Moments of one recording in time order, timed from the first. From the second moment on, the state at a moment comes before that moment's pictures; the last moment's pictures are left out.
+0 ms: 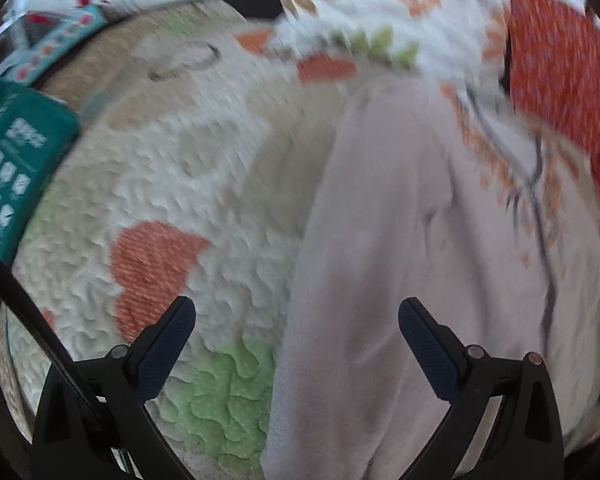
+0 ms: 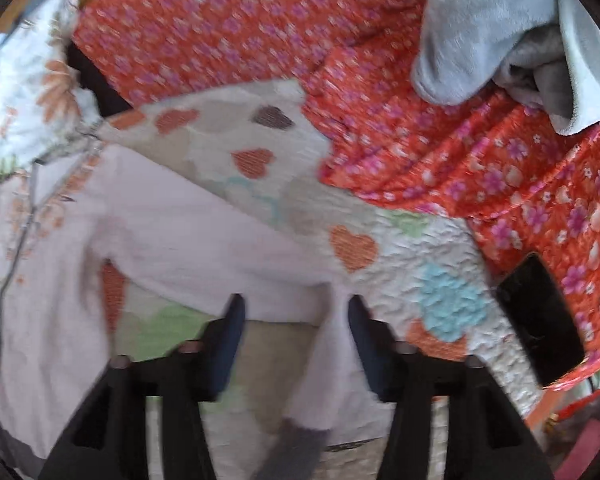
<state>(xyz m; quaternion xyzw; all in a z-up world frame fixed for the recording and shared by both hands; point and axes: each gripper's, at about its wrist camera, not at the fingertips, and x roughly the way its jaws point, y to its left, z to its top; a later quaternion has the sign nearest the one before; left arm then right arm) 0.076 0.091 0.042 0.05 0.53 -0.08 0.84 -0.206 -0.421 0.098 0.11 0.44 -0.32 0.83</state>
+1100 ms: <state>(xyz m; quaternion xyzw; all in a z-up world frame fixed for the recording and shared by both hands) 0.079 0.279 0.116 -0.16 0.41 0.19 0.88 -0.031 -0.024 0.066 -0.07 0.44 0.17 0.88</state>
